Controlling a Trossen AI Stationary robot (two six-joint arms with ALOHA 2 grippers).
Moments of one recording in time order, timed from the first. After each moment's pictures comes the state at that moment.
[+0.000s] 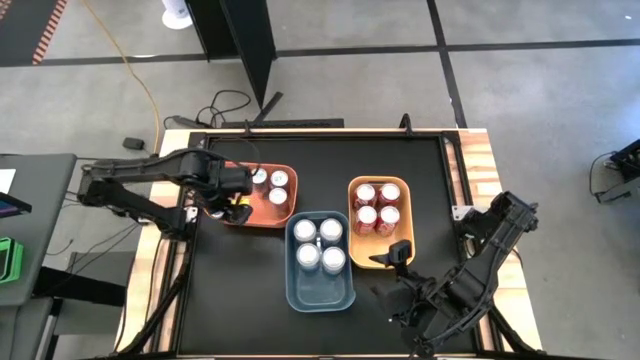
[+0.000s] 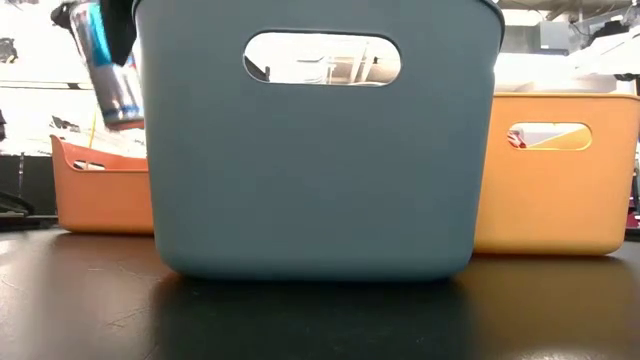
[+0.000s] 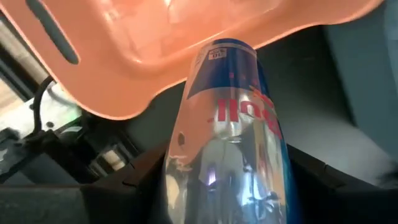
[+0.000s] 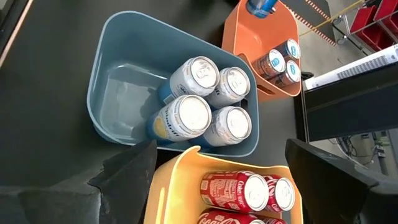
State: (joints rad) left arm 0.05 1.25 1.36 -1.57 0.04 -1.01; right arm 0.80 1.80 1.95 -1.40 0.84 0.38
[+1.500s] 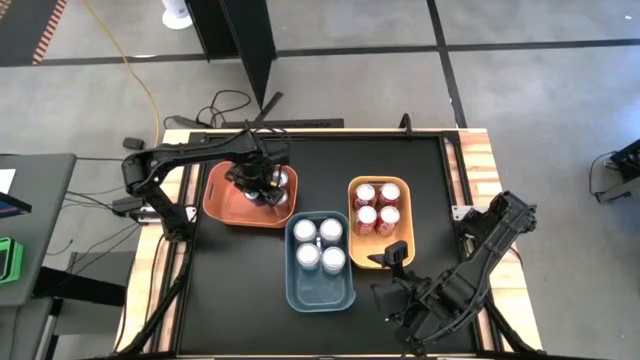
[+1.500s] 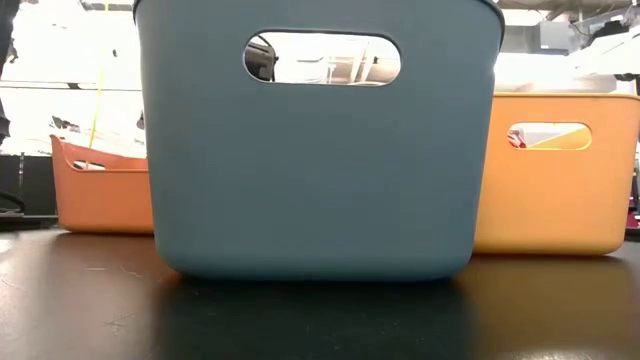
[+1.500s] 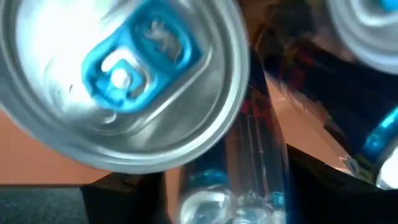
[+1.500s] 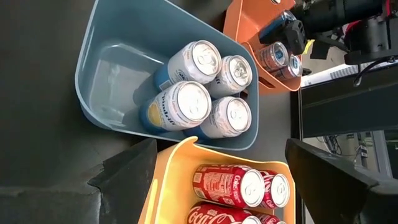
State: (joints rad) left arm 0.42 1.64 1.29 -1.29 0.13 -0.59; right arm 0.79 1.80 1.87 -1.37 0.84 0.34
